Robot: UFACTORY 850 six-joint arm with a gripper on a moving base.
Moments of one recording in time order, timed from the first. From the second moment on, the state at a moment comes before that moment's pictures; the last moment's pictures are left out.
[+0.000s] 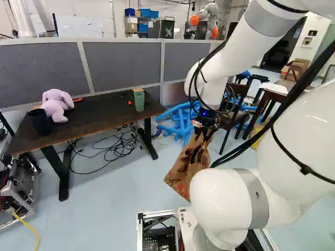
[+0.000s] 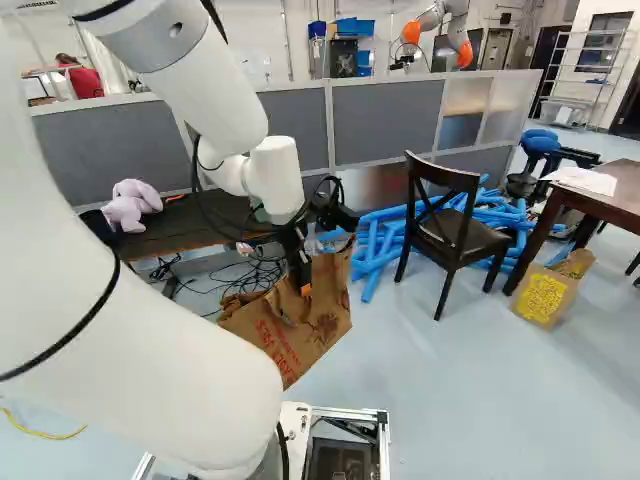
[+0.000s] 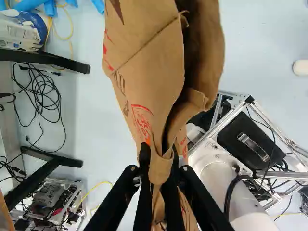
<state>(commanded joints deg) -7.8 11.1 -29.7 -2.6 -39.7 46.4</state>
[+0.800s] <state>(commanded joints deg) -9.8 16.0 -34.8 -2.6 -51.9 46.4</state>
